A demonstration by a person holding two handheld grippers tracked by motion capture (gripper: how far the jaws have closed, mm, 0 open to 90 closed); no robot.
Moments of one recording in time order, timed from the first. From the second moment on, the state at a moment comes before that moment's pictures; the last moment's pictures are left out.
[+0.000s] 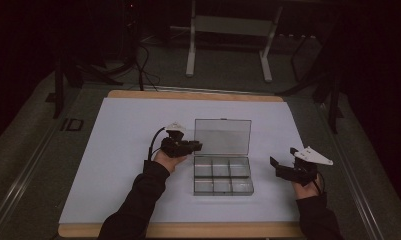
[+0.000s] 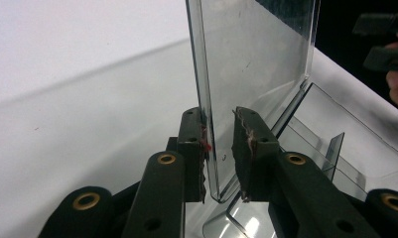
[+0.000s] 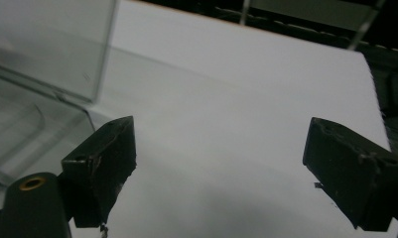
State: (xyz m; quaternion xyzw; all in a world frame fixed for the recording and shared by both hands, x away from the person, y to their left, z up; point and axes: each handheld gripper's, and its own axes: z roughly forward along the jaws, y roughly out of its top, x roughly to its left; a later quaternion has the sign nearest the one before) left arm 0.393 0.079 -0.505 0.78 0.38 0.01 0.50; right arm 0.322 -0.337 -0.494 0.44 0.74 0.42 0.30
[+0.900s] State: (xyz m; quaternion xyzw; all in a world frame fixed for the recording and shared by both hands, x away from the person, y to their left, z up) left arm 0.389 0.081 -0.506 0.78 0.36 0.03 0.50; right arm 0.373 -0.261 -0.478 0.38 0.78 0.45 0.21
